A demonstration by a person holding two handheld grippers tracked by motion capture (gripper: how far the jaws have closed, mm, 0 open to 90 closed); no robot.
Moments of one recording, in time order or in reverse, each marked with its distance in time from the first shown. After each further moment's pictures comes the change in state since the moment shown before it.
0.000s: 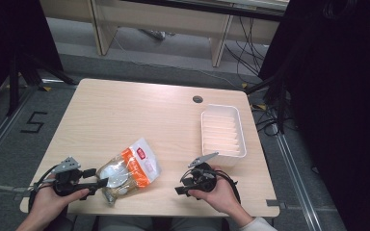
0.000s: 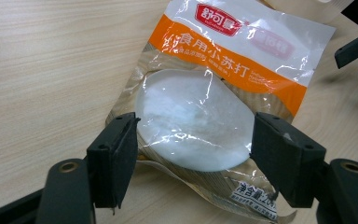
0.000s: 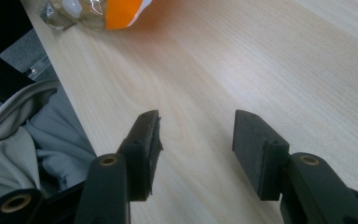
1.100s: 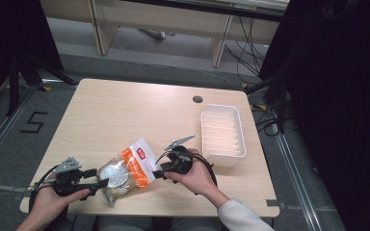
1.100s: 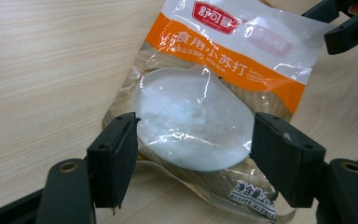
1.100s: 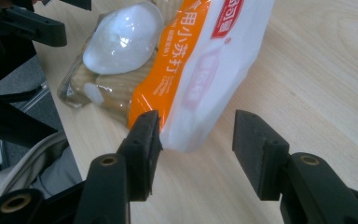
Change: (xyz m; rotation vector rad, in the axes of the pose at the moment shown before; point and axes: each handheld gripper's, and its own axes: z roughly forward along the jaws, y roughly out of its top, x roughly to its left) left arm -0.001 0.000 0.001 0.005 -0.005 0.005; right arm 0.019 0.073 0.032 -0.031 0.038 -0.014
